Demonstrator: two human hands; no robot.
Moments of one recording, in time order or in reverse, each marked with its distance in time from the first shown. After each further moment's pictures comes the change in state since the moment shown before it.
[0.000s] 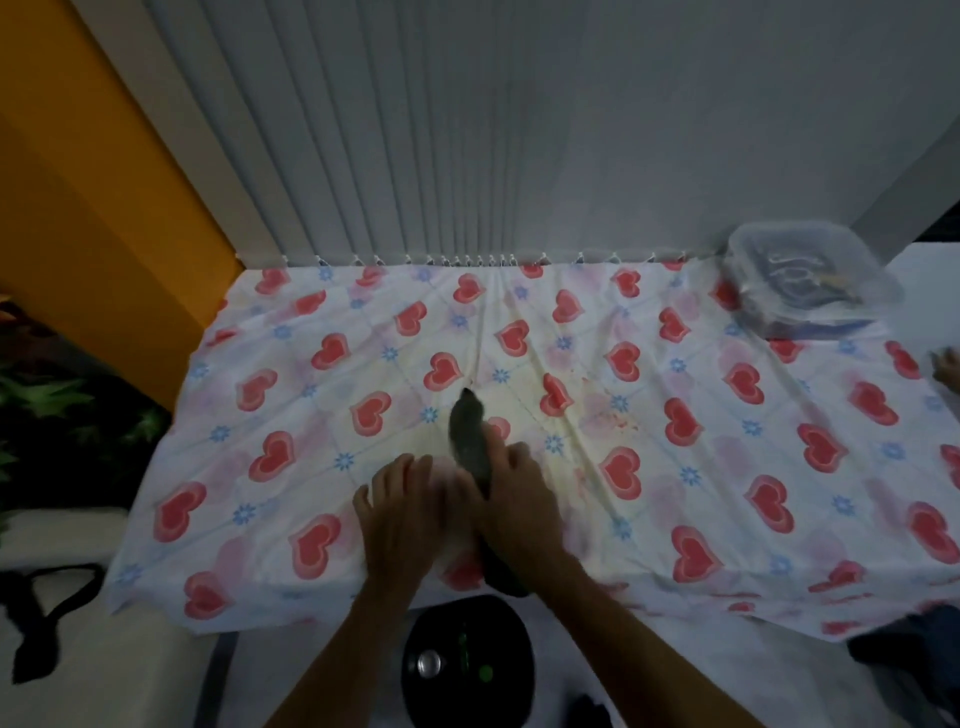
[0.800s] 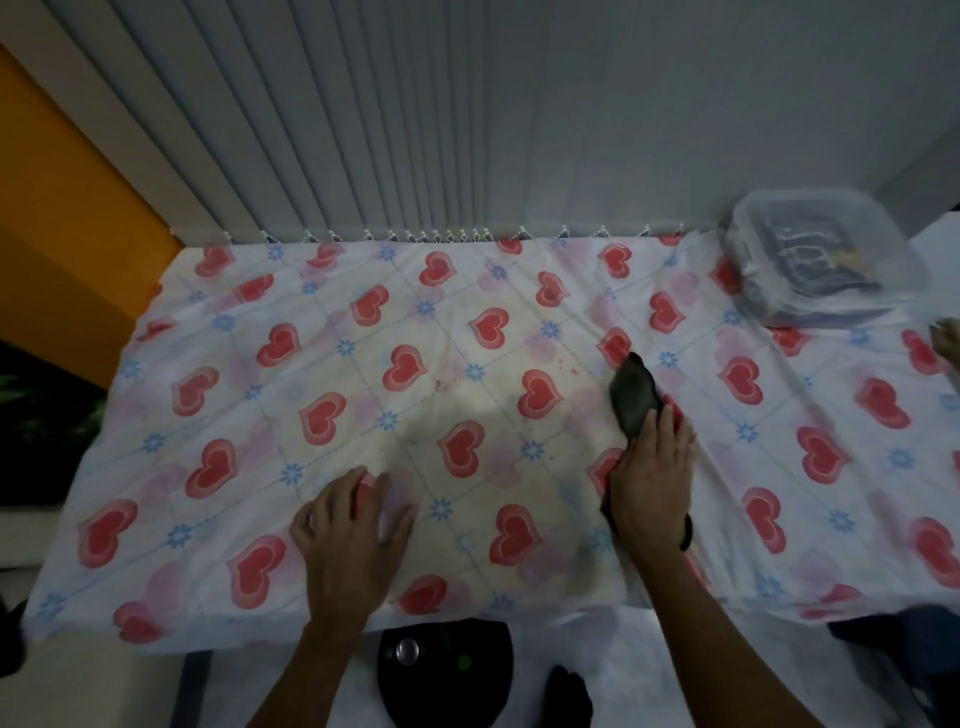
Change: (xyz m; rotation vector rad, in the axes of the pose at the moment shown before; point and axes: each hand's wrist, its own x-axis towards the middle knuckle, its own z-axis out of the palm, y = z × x) left_hand 0.003 0.005 -0.001 0.053 -0.006 -0.089; right_hand 0.051 0.175 -0.062 -0.204 0.258 0.456
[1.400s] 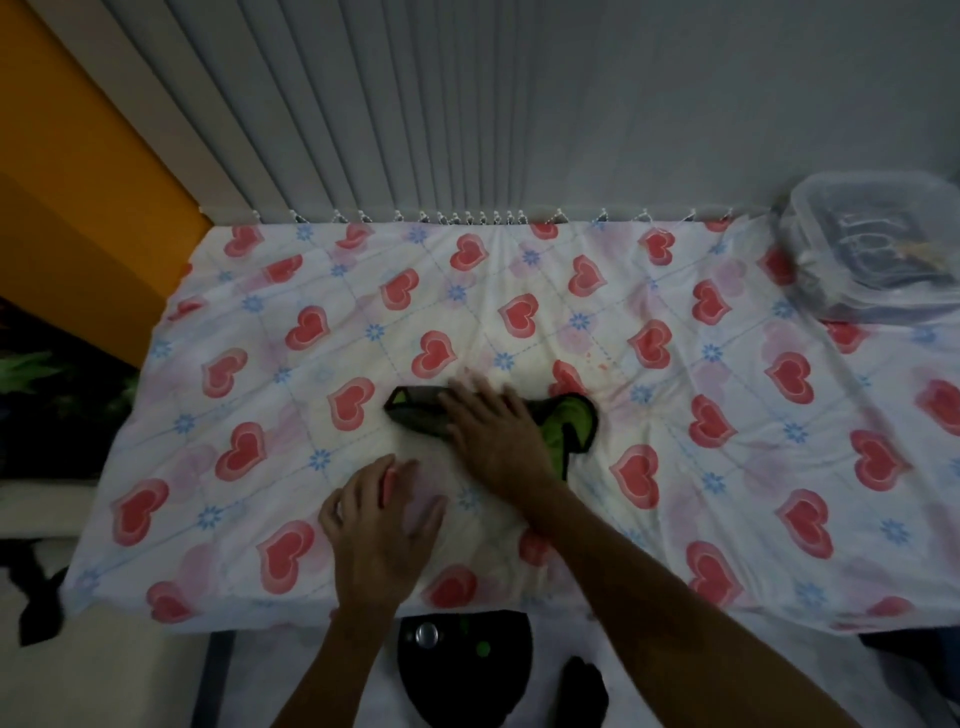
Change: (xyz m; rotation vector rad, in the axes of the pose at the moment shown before) left_hand 0.001 -0.001 0.004 -0.052 0.057 -0.011; right_hand -0.022 -0.152 0.076 -0.201 -0.327 -0.903
